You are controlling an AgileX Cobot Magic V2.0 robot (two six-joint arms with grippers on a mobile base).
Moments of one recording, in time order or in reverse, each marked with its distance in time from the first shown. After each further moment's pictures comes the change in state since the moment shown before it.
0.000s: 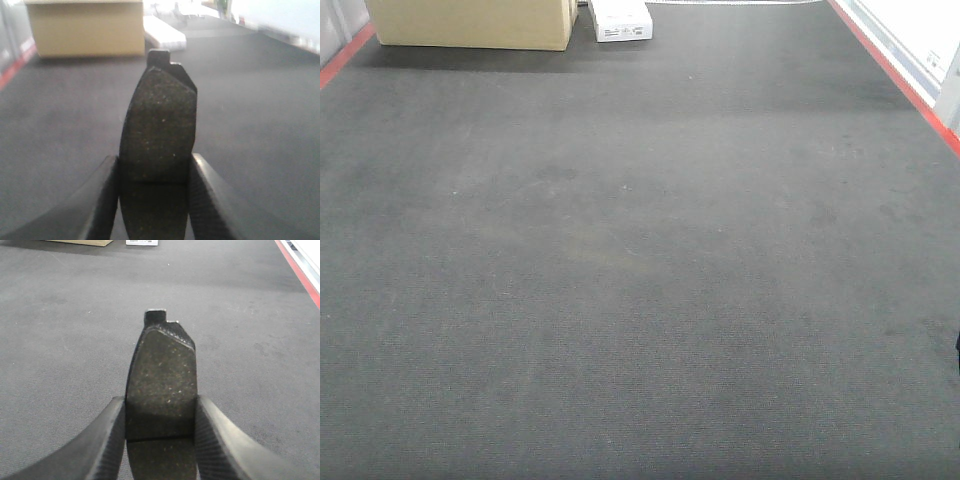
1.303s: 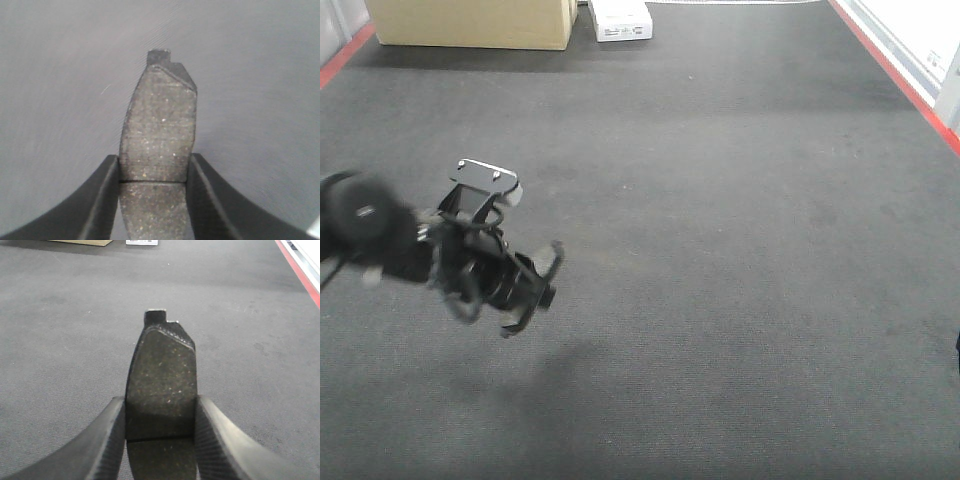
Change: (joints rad) left arm -0.314 1.366 -0.700 -0.124 0.170 0.108; right arm 0.000 0.000 0.000 0.000 0.000 0.000
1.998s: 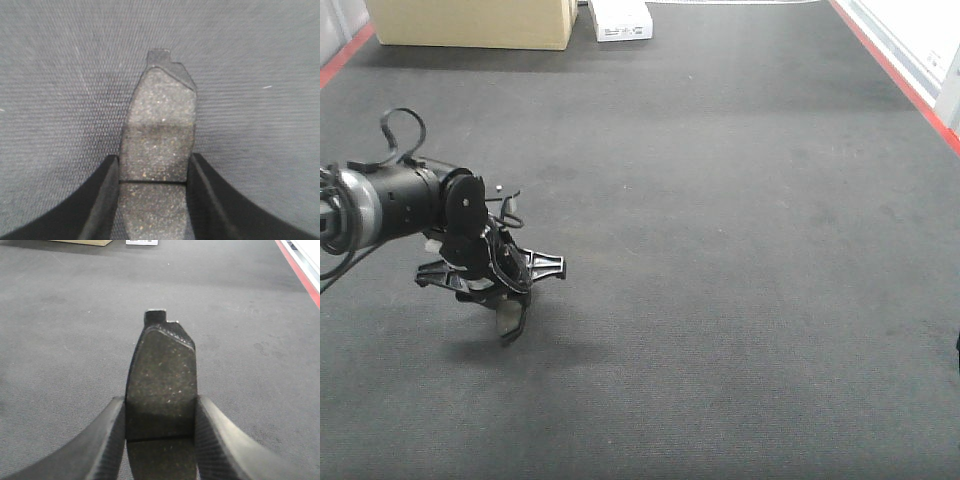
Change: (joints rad) left arm 0.000 0.336 -0.269 0.366 0.191 -0.737; right arm 0.000 0.000 0.000 0.000 0.000 0.000
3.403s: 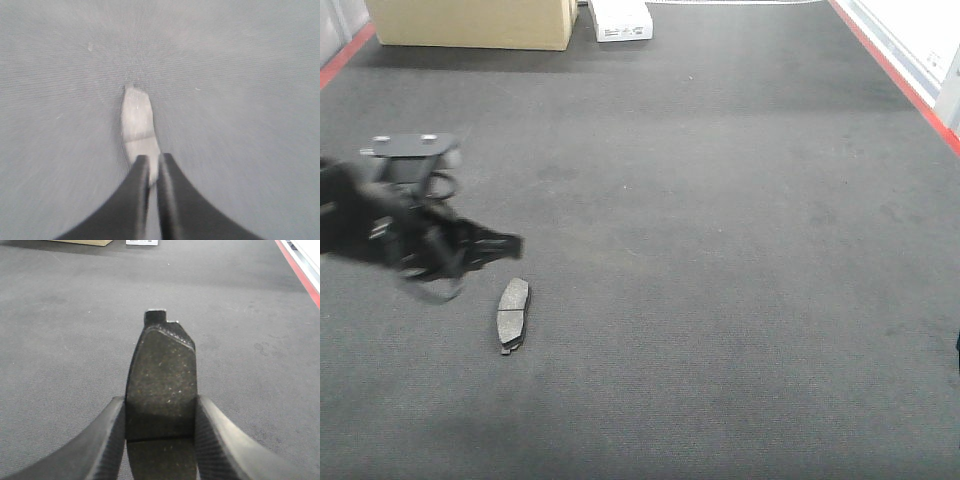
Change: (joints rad) left arm 0.000 -0.508 0.307 0.000 -0.152 0.128; right arm 0.000 0.000 0.000 0.000 0.000 0.000
